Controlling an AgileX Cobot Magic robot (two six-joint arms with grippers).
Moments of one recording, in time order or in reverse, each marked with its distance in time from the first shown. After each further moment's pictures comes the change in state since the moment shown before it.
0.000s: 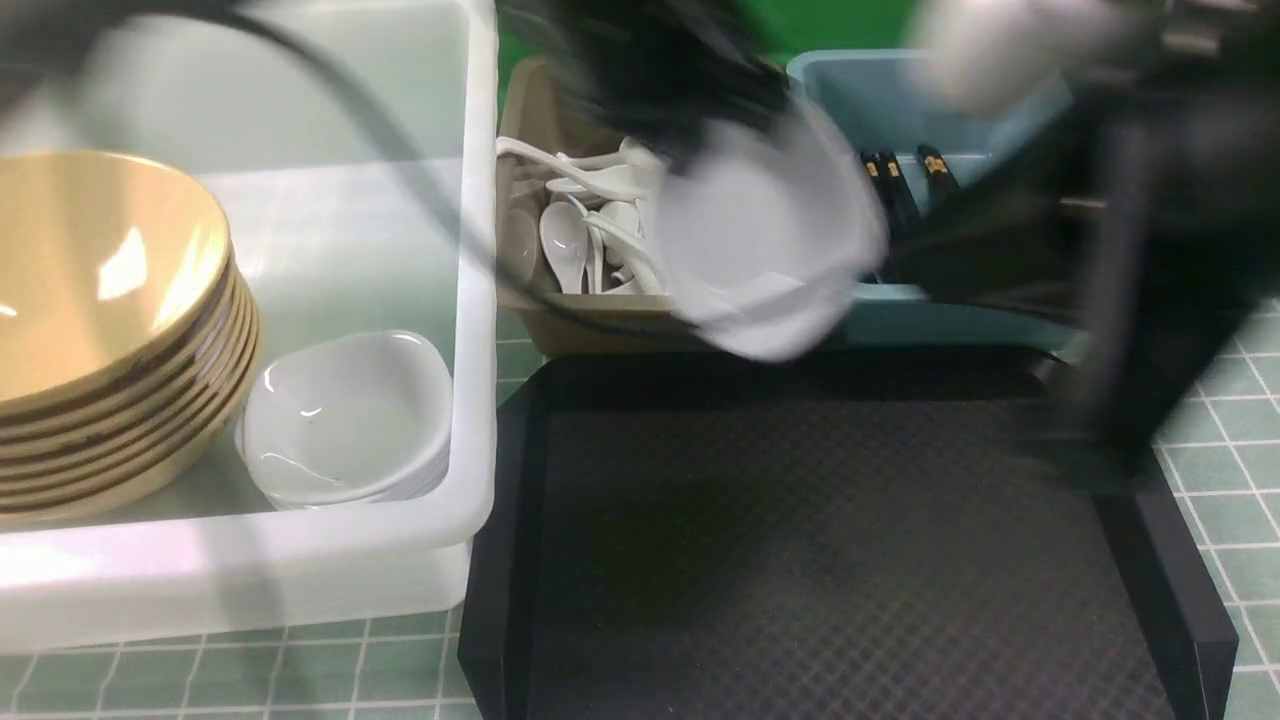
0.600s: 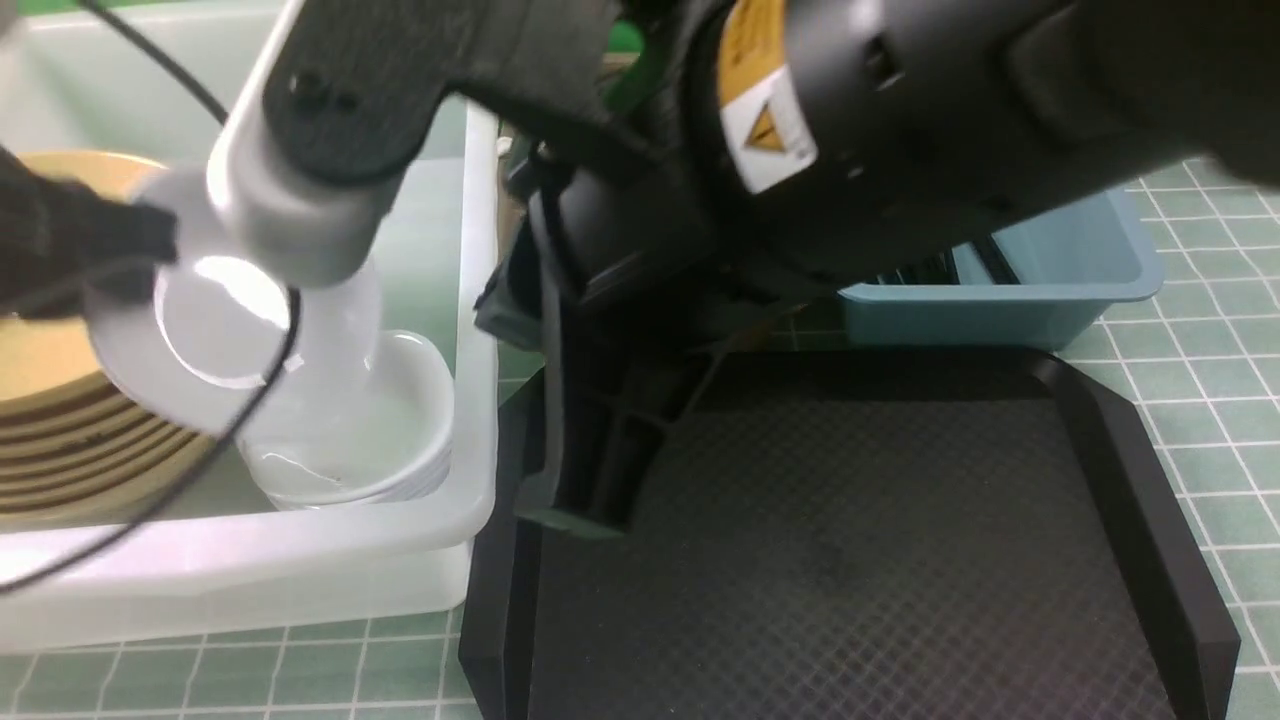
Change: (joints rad) right arm 0.100 0.290 -0.186 0.036 -0.097 -0.130; left arm 0.555 -0.573 0.822 -0.161 -0.352 0.090
